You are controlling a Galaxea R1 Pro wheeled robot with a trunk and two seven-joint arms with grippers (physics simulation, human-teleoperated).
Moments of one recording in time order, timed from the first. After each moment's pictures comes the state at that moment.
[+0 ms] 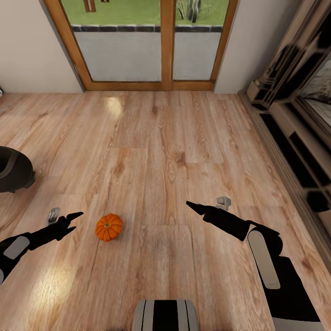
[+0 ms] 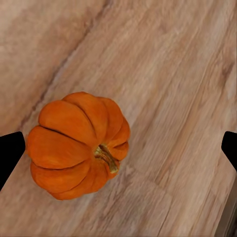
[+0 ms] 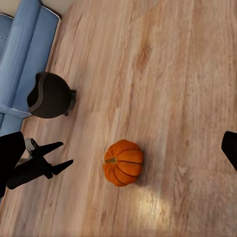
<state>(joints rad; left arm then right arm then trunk) -0.85 0.50 -0.06 -0.32 0.97 0.59 -0.66 -0.46 -0.03 -0.05 -1.59 -0.59 0.82 0.47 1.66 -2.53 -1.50</state>
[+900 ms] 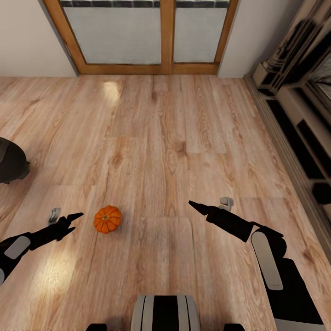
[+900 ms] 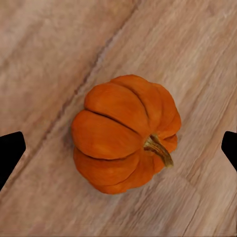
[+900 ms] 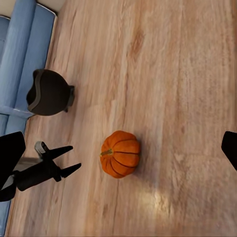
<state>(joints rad) -0.85 0.50 -0.06 -0.32 0.96 0.57 -0.63 -0.45 -0.03 -0.08 -1.58 -0.59 0.82 0.53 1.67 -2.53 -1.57</state>
